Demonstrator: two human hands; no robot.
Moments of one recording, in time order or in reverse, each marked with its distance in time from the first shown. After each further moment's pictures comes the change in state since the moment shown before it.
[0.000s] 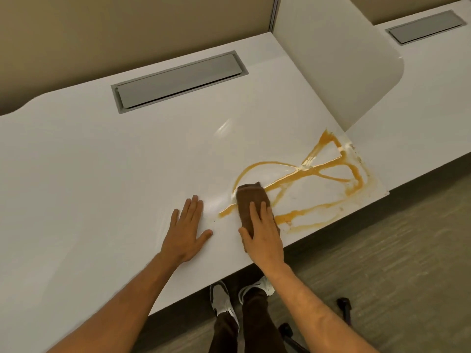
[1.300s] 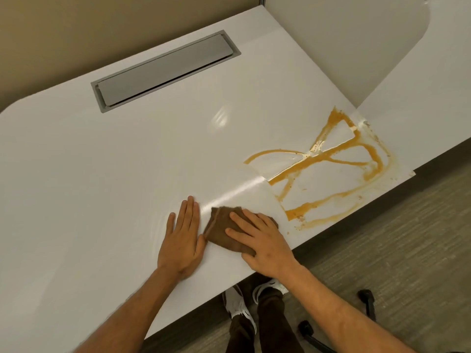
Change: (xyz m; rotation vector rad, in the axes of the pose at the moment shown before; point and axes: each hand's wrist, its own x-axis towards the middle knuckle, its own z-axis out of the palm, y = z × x) left_hand -0.002 -0.007 0.019 0.088 0.078 0.018; right_hand 0.025 0.048 0.060 -0.051 0.090 -0.676
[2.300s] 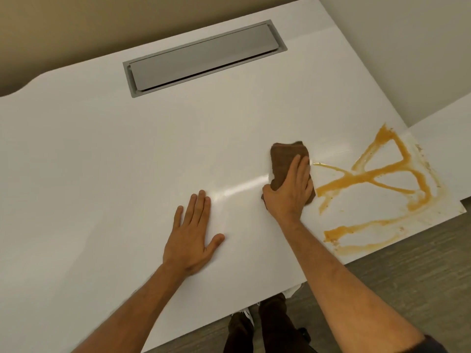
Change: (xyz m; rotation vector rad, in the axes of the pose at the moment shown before) left_hand 0.013 -0.038 -0.019 0.022 0.021 -0.040; right_hand 0.154 0.024 -0.018 0.058 0.285 0.889
